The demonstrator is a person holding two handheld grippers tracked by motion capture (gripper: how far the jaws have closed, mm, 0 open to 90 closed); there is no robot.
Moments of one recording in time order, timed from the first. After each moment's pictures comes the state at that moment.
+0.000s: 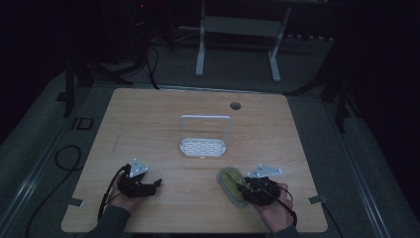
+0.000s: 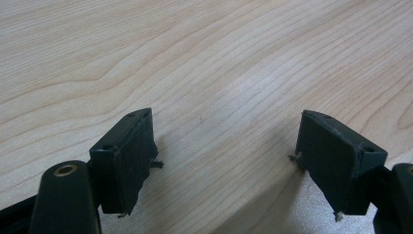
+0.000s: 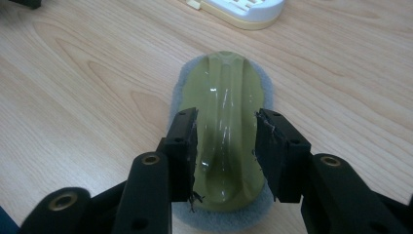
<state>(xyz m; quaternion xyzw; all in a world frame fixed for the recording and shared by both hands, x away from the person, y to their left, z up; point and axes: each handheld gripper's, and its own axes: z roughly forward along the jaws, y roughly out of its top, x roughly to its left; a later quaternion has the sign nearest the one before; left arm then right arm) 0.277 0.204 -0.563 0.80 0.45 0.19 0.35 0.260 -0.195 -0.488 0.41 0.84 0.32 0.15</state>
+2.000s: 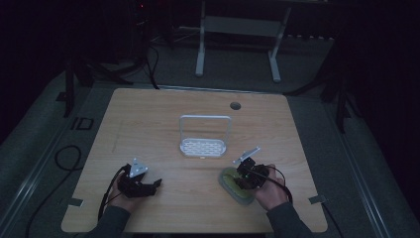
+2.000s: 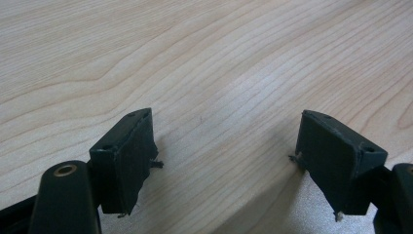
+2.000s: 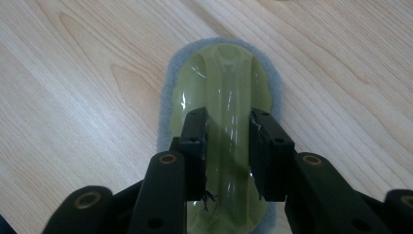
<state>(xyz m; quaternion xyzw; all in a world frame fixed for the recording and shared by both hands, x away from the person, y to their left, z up) 0.277 0.204 -0.563 0.80 0.45 0.19 0.35 0.310 -0.170 -0.483 0.35 0.91 0.19 0.09</state>
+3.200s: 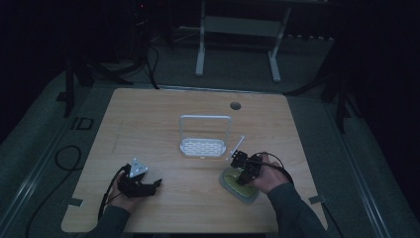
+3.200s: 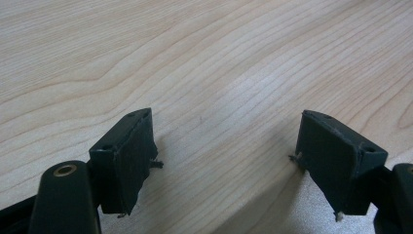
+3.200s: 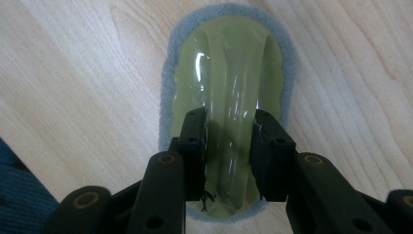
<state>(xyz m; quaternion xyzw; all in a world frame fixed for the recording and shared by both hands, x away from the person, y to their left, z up) 0.277 0.204 -0.563 0.80 0.45 0.19 0.35 0.343 -0.154 -0.475 0.28 0.96 0.05 0.01</state>
